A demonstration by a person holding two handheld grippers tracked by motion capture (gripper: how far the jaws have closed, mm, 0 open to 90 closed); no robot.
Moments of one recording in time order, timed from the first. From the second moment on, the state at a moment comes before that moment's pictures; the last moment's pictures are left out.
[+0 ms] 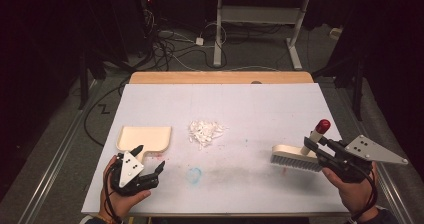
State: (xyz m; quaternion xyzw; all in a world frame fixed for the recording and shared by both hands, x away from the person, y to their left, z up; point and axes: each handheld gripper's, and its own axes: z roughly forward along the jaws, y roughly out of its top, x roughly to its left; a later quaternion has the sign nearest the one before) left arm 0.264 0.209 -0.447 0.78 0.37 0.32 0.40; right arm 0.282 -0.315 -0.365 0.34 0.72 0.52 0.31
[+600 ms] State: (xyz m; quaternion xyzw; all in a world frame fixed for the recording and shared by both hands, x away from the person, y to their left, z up) left arm 0.270 0.222 -0.449 0.74 0.53 0.25 0.34; right arm 0.289 -0.322 -0.369 0.36 0.71 0.52 0.32
